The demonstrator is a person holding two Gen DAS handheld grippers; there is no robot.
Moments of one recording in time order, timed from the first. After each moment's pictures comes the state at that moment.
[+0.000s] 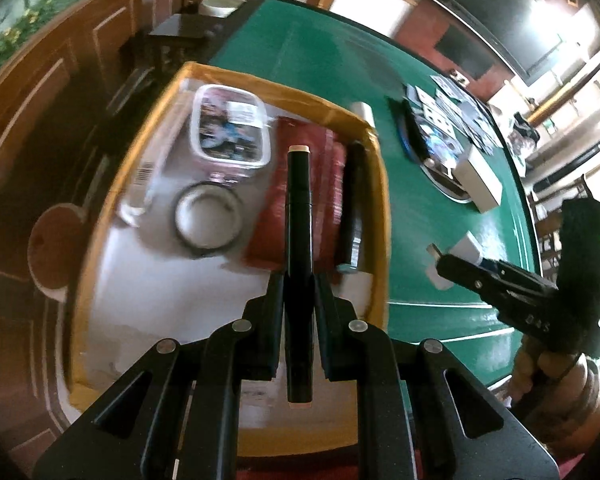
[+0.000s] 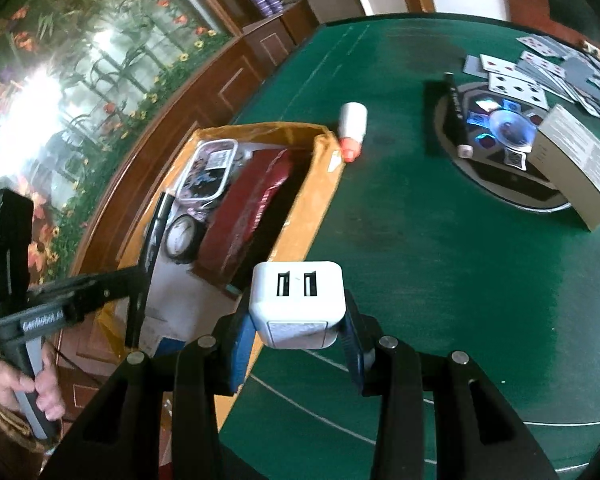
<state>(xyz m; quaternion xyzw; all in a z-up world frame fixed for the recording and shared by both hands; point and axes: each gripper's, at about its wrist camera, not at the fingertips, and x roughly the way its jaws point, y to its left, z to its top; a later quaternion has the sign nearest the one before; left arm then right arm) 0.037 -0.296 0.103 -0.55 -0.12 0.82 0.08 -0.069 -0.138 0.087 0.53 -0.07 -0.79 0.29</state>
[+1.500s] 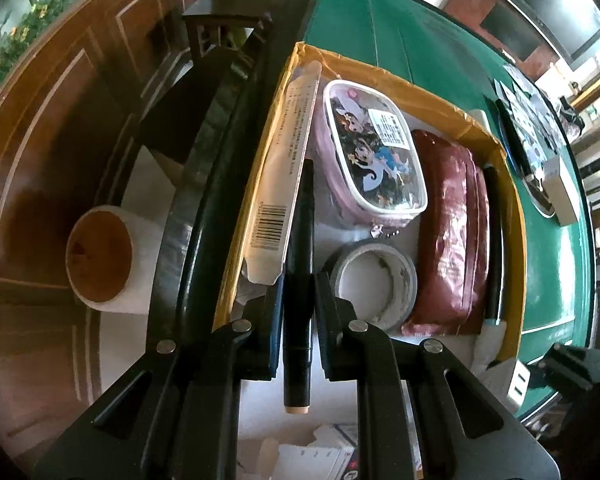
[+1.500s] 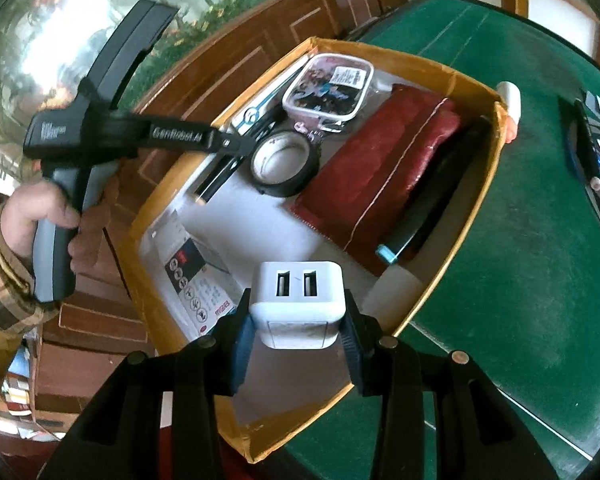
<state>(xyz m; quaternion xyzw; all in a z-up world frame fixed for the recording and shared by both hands) -0.036 -0.362 0.050 -0.60 -0.07 0.80 0.03 -0.024 -0.250 0.069 0.56 0.05 -0.74 0.38</state>
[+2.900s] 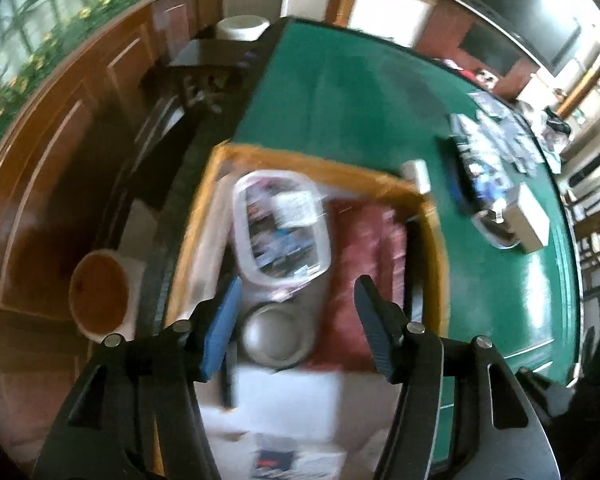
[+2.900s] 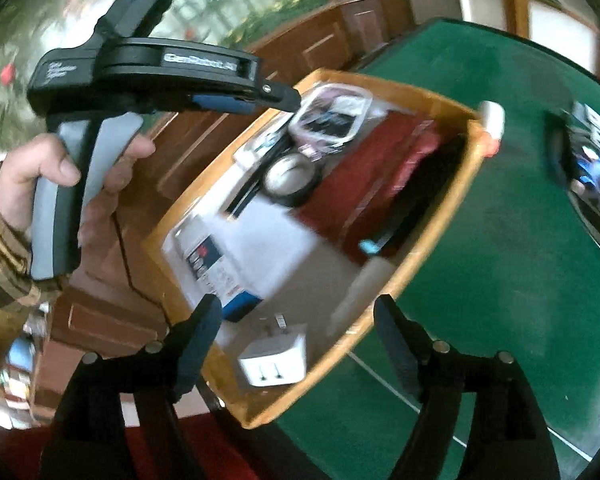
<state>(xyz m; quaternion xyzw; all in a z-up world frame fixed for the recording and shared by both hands) -0.050 -0.299 0.119 -0.54 -0.05 0.84 0.05 -0.030 -0.205 0.092 0.52 0.01 -0.76 0.40</state>
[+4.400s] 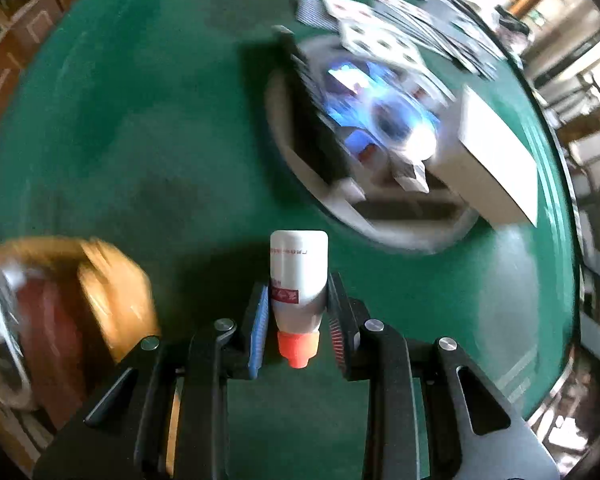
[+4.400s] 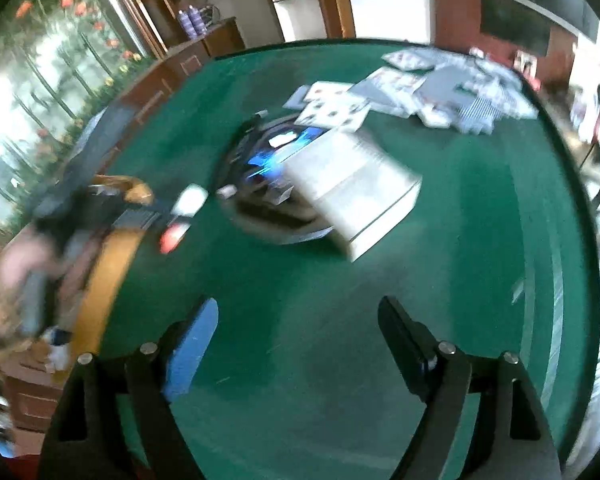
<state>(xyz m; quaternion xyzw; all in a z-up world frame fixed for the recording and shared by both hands) -0.130 -0.079 0.026 -0.64 0.03 0.75 0.17 -0.135 0.051 0.103 0.52 -0.01 -0.84 0.17</state>
